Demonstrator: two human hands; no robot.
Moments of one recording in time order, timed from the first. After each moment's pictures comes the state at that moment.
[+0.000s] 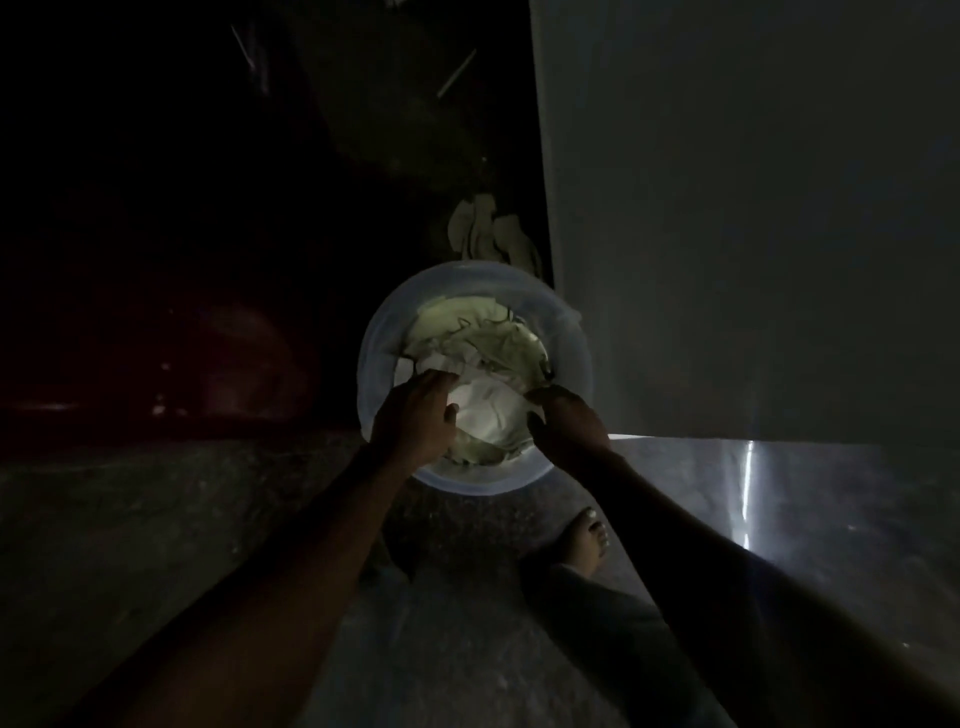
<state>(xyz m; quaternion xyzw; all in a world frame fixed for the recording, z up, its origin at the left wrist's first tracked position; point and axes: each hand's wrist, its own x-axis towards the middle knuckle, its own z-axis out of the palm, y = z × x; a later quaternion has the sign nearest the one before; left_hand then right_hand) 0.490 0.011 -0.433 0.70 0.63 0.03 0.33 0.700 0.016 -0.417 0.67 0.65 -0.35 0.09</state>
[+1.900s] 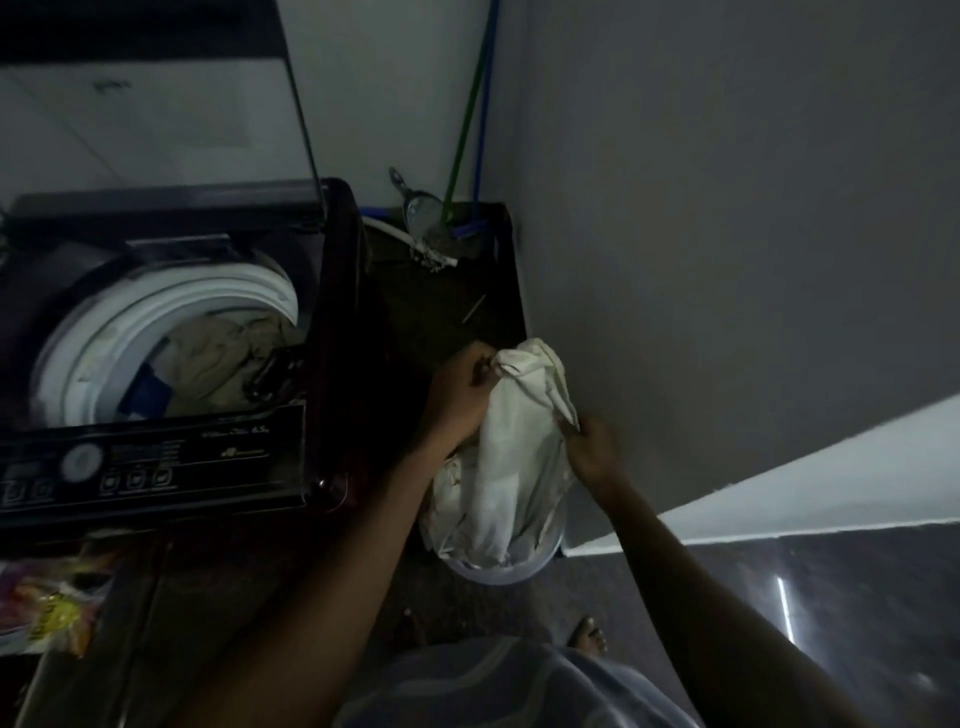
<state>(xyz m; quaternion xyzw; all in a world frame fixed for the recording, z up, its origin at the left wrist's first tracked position) 0.497 0.077 0.017 0.60 0.61 0.36 0.38 0.683 0.046 -0.044 0.70 0.50 -0.41 -0.31</state>
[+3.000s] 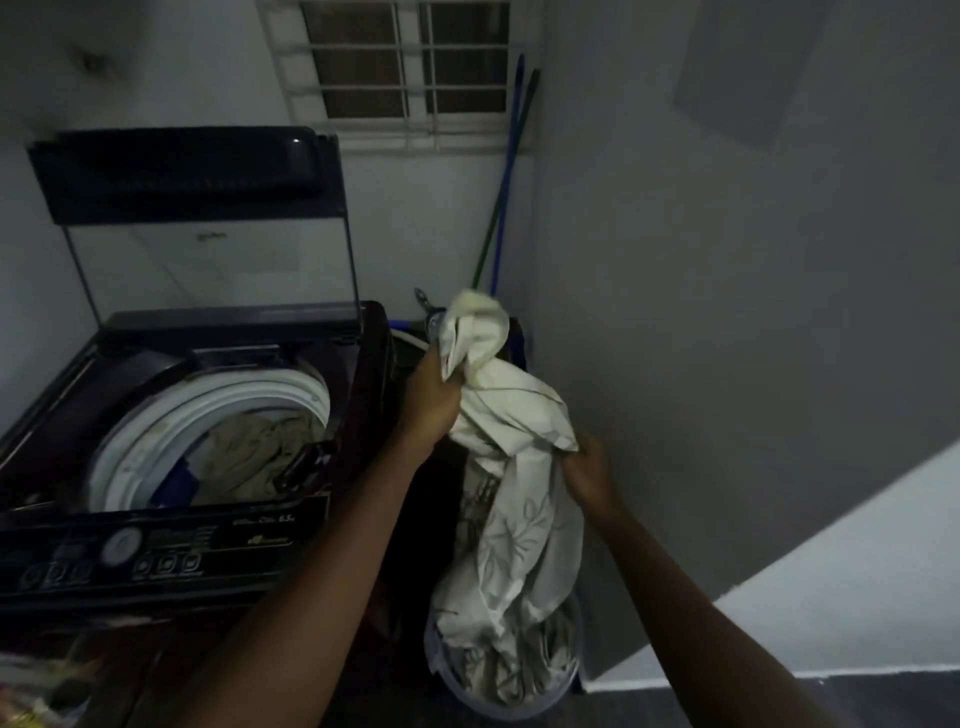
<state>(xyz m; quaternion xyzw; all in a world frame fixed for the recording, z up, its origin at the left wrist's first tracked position) 0.464 0.129 0.110 0.54 0.59 0.49 0.35 0.658 0.097 0.037 0.57 0.52 -0.43 -0.47</state>
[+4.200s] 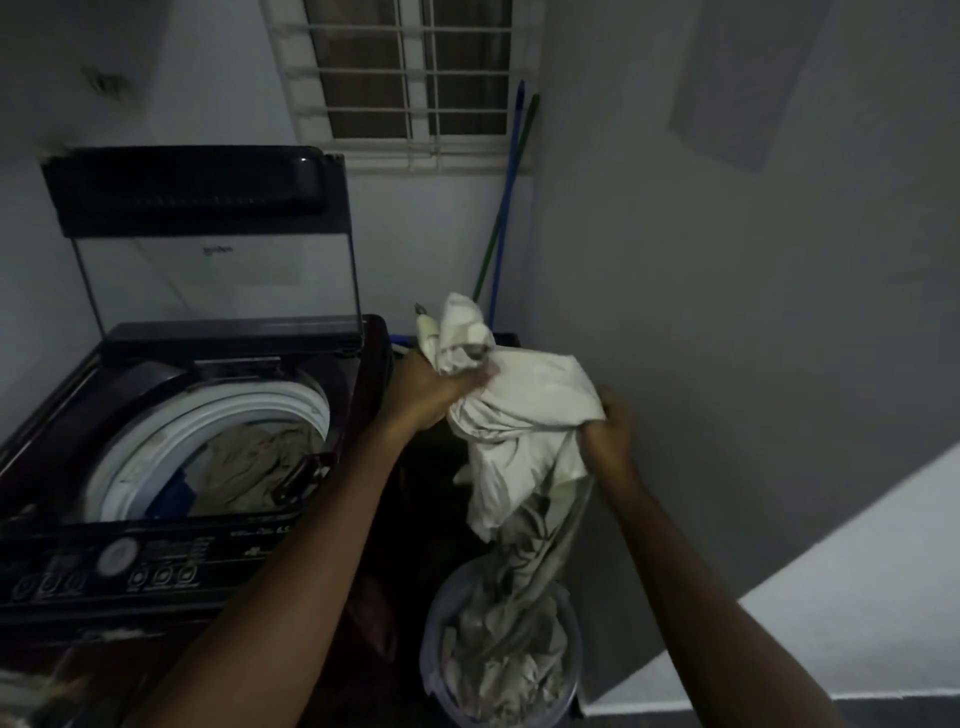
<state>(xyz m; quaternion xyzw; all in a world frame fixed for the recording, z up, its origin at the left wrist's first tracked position) 0.450 0.130 0.138 0.49 0.59 0.49 0.42 0.660 0.119 0.087 0.55 0.44 -0.39 -0.59</state>
